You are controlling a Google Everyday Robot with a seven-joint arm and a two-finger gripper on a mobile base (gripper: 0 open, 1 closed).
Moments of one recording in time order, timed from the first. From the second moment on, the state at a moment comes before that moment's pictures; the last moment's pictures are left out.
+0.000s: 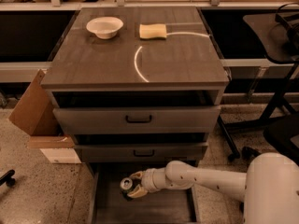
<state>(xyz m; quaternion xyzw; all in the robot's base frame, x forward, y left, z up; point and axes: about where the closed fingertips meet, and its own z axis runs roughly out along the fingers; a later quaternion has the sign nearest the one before) 0.518 0.070 0.303 -0.61 0.65 0.27 0.36</state>
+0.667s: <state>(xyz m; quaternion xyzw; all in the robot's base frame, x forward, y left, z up) 0.507 0.102 0.278 -0.63 0.63 0.28 0.36</state>
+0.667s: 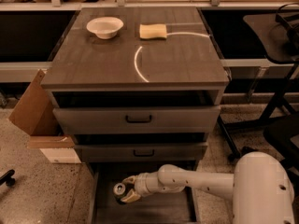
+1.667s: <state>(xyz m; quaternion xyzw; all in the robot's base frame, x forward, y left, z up) 0.501 0.151 0.220 -0.64 0.62 0.29 0.36</state>
